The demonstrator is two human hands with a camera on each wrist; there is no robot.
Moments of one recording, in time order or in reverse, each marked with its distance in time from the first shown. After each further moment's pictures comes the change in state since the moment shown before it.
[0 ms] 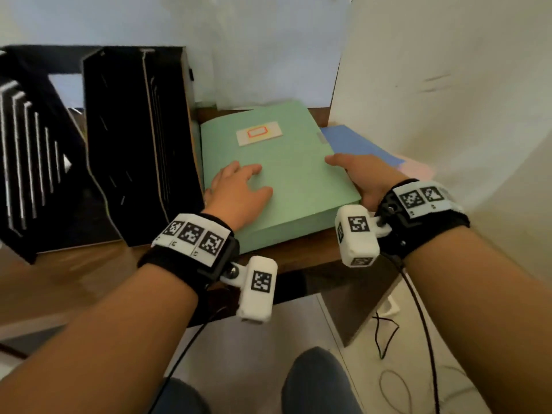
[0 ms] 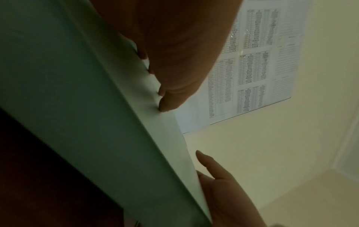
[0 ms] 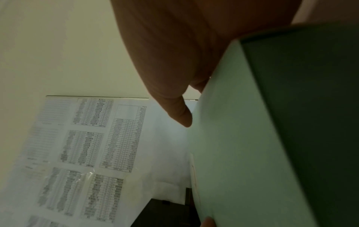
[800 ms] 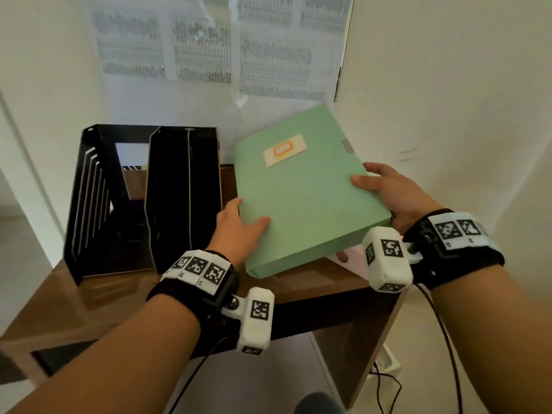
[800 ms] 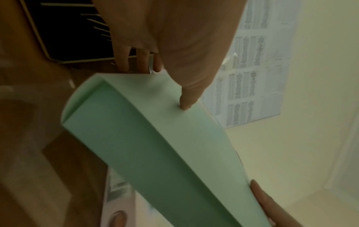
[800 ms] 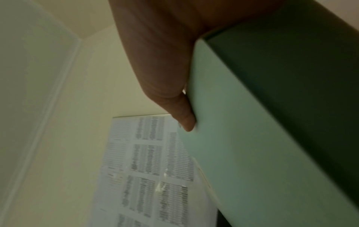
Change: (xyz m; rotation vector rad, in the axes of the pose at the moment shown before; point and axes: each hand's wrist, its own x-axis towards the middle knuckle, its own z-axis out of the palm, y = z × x) left_hand -0.056 0.012 -0.039 -0.424 0.146 -0.009; right_hand -0.105 -0.053 -0.039 0.227 0.043 -0.296
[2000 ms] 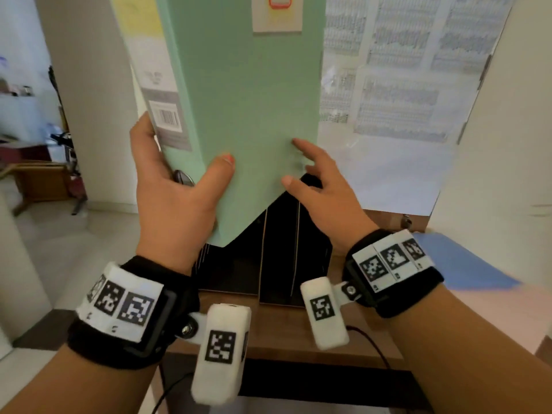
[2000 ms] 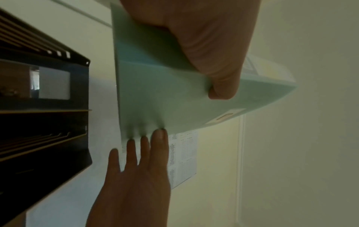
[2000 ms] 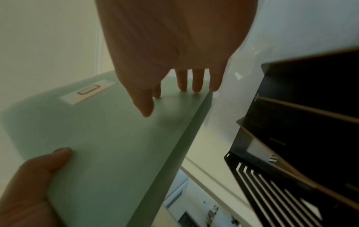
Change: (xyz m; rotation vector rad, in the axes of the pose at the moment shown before) left_hand -0.060 0.042 -0.219 -0.358 0.696 0.710; right_hand -0.019 -0.021 0.267 -0.265 -0.416 -0.735
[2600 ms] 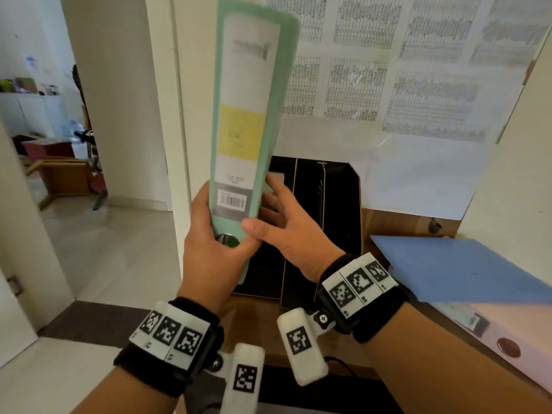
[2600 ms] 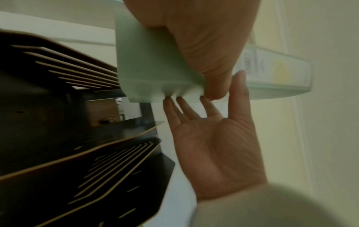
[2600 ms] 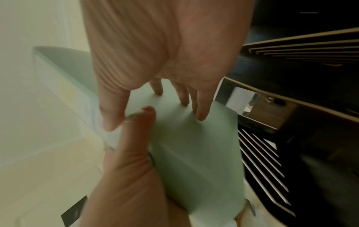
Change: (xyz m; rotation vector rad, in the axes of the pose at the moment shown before) left_hand -0.038 -0.086 -0.031 0.265 -0.118 -0.072; right_hand -0.001 0.024 0.089 0.454 -0.343 0.209
